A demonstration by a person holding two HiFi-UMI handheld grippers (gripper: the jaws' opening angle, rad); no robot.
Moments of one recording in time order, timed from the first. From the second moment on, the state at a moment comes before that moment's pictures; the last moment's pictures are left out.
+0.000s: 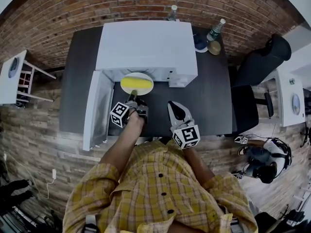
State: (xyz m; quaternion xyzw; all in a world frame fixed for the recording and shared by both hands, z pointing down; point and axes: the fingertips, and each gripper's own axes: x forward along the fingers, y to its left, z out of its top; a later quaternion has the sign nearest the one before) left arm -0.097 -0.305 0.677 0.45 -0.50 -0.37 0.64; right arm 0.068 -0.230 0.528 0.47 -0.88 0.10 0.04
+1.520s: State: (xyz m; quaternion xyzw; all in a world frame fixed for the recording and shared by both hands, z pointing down) left arm -0.096 -0.376 0.698 0.42 -0.55 -0.34 0.64; right arm 0.078 -0.249 0.540 0.47 -0.87 0.12 0.05
